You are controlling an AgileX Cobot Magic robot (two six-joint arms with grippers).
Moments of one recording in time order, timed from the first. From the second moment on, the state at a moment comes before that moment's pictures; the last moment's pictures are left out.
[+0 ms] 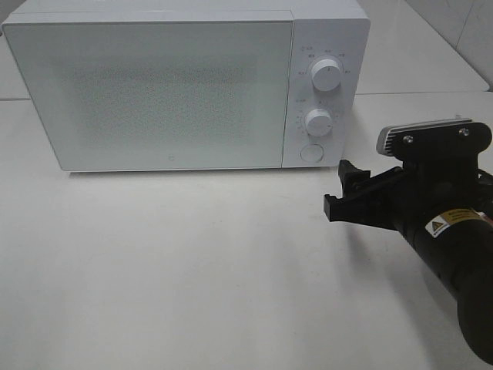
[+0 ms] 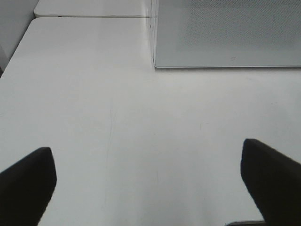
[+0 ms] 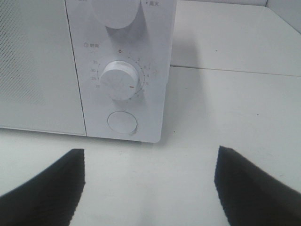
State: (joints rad) left arm 0.03 -0.01 -0.52 -0.09 1.09 0.05; right arm 0.79 1.68 -0.29 0.78 -1.21 -0.26
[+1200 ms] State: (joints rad) left arm 0.03 -0.01 -0.52 -0.09 1.09 0.05; right arm 0.79 1.69 -0.29 0.79 -1.21 0.95
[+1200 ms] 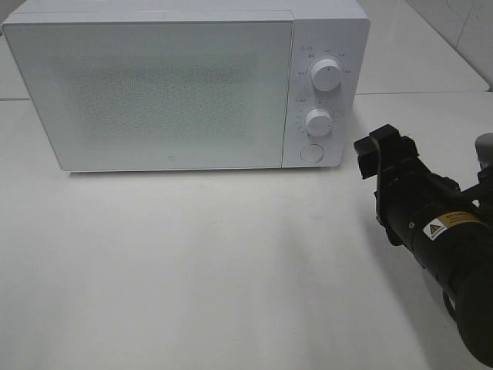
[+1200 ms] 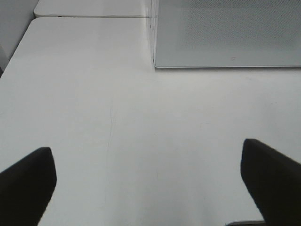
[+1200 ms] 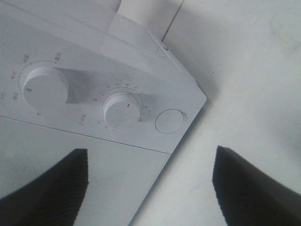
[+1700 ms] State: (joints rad) left arm 0.03 -0.01 -0.52 -0.09 1.09 0.05; right arm 0.79 1.69 -0.29 0.80 -1.21 1.35
